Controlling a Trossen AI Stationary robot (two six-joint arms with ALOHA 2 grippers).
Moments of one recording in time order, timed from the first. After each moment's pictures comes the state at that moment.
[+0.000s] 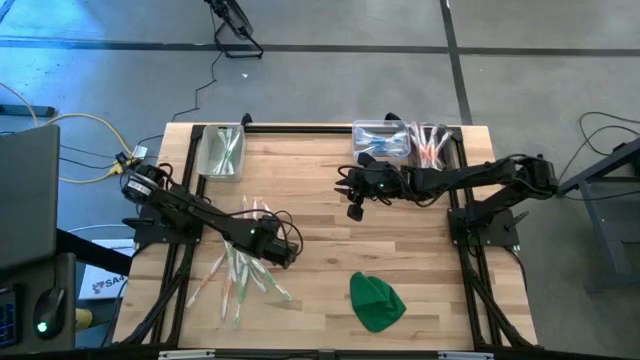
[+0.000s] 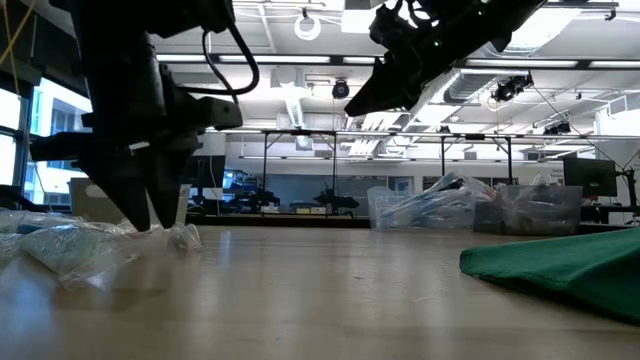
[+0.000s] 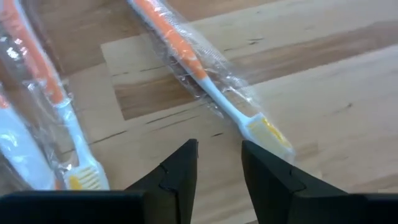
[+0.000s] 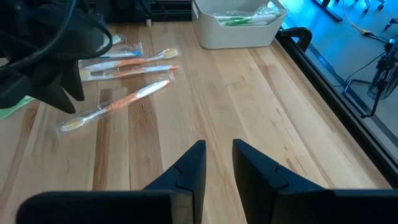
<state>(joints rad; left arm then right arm) -0.35 1.66 0.98 -0.67 -0.25 -1.66 -0.10 1.45 0.88 0.06 0.15 0.00</state>
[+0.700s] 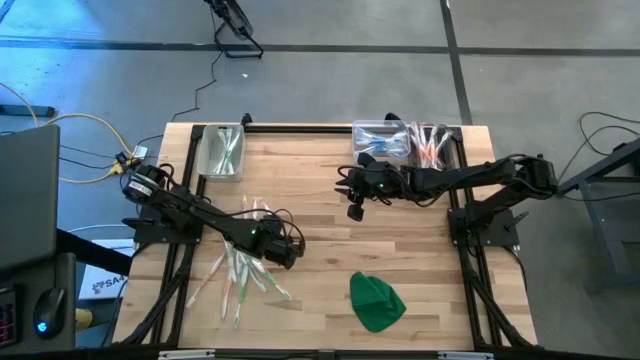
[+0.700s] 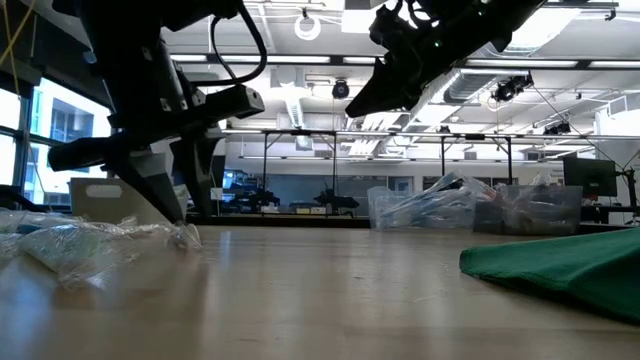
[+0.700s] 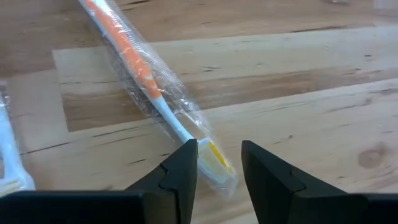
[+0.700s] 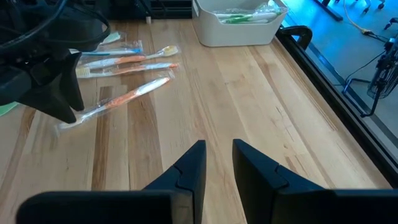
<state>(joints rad) -0.35 1.67 0.98 -0.55 -0.34 -1.78 -0.10 1.45 0.88 0.06 0.15 0.00</state>
